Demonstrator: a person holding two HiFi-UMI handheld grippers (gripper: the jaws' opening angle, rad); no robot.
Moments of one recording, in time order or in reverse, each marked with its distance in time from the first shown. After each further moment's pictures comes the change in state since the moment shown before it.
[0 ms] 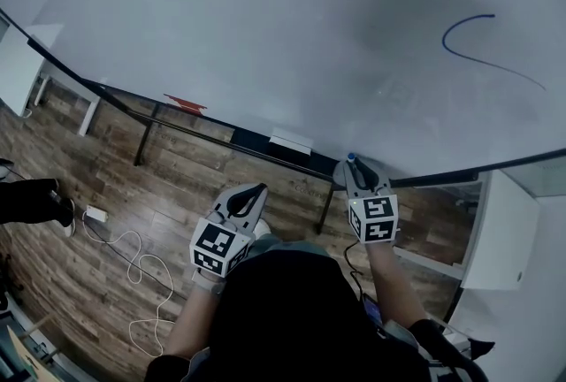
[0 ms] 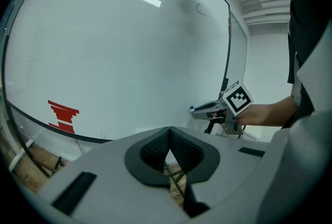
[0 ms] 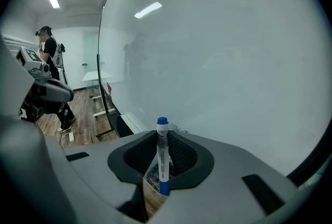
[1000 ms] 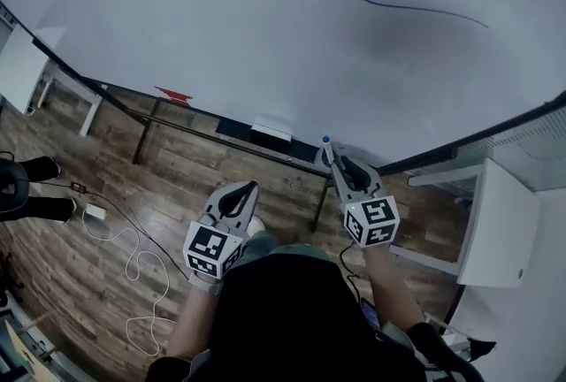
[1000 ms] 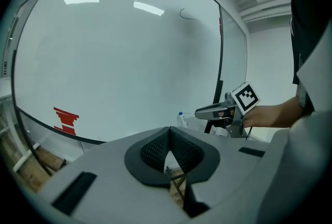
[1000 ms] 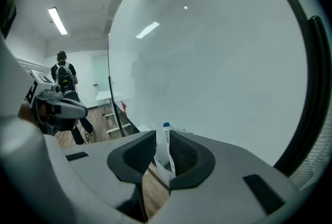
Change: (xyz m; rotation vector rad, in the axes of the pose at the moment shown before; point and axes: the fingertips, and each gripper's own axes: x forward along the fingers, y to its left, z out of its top) left arm -0.010 -0.059 0.011 0.038 -0.057 0.066; right arm -0.062 -0.002 0.003 0.096 -0.174 0.144
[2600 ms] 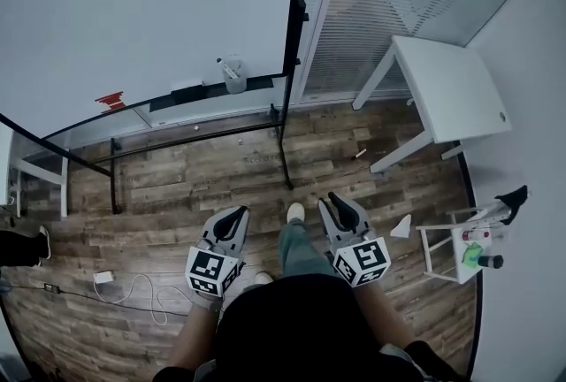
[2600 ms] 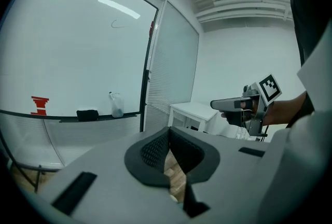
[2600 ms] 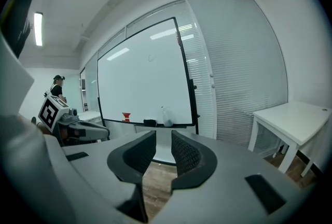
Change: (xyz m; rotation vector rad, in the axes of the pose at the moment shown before) left arm -0.194 -0.231 -0.119 0.179 0.043 -0.391; right arm -0.366 0.191 -0.158 0.239 -0.225 -0.395
